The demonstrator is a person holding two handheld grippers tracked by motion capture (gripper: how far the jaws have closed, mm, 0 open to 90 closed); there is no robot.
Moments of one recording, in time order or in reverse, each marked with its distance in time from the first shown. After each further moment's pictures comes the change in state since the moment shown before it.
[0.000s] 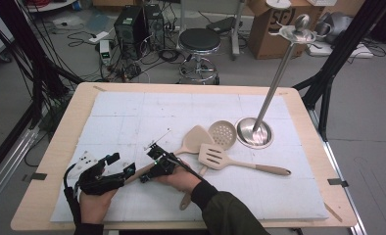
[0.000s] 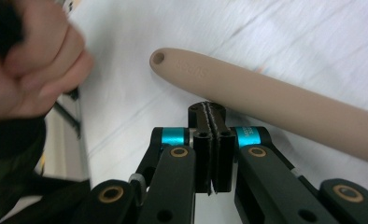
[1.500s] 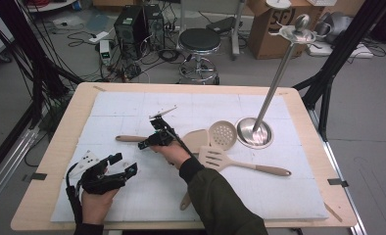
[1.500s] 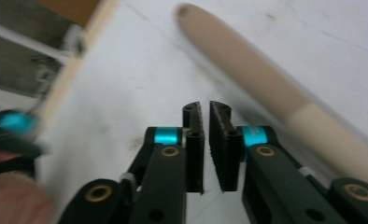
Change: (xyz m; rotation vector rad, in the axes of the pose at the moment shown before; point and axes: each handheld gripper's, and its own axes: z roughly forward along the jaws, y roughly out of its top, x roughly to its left) left arm 0.002 -0.002 0.005 0.007 -0.030 -0.022; right arm -0.055 0.060 -0.017 -0.210 -0.044 0.181
